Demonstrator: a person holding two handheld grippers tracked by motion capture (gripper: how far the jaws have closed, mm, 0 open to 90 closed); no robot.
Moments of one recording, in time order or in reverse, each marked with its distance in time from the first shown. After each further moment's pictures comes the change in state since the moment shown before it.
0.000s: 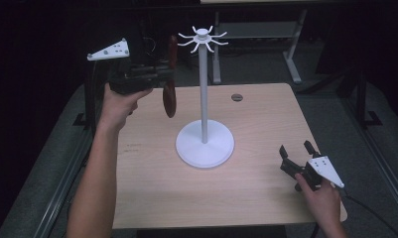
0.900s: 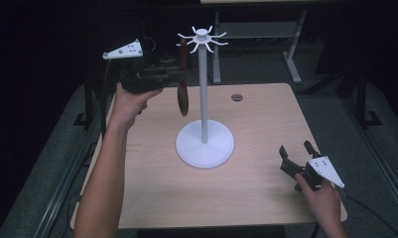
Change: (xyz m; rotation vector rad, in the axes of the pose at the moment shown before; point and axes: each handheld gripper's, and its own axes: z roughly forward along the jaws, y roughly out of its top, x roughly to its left) left arm 0.003 -0.004 0.022 0.018 -0.016 -0.024; right arm 0.000 0.000 -0.001 -0.004 0.010 0.004
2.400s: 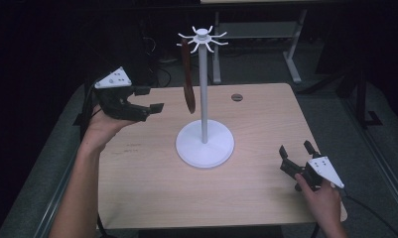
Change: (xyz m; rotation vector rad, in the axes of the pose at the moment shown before) left arm -0.019 -0.050 -0.045 0.230 0.253 0.050; right arm 0.001 0.000 0.000 -0.001 -0.005 -0.003
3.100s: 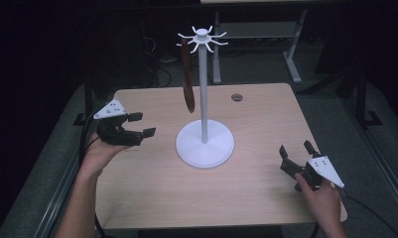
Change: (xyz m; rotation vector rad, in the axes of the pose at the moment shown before) left arm -0.005 -0.077 -0.001 0.049 0.038 -0.091; right arm 0.000 0.000 0.001 0.005 -0.006 0.004
